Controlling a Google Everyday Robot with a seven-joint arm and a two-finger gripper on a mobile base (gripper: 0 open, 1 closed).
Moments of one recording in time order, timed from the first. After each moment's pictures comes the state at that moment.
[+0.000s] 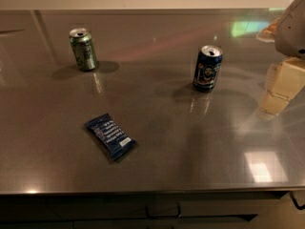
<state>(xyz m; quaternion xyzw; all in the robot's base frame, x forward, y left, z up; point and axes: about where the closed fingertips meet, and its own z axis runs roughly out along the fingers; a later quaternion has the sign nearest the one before) 0.454 -0.217 0.975 -0.60 0.78 -0.02 0.17</state>
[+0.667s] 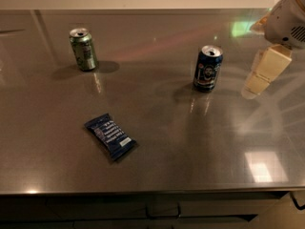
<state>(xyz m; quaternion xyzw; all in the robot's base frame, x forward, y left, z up) 0.514 -0.221 0.965 -0.57 0.79 0.01 0.22</state>
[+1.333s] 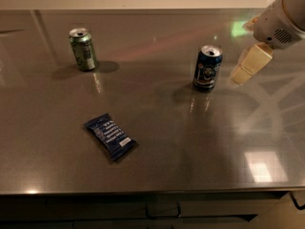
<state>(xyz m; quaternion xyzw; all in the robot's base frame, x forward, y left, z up) 0.569 -0.218 0.947 -0.54 0.79 0.04 0.29</state>
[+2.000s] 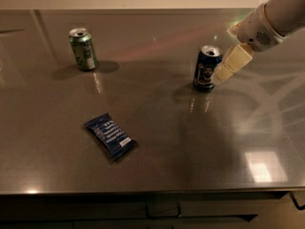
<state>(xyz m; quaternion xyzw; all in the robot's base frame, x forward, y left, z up) 0.600 -0.190 0.927 -0.53 0.78 0.10 0.31</state>
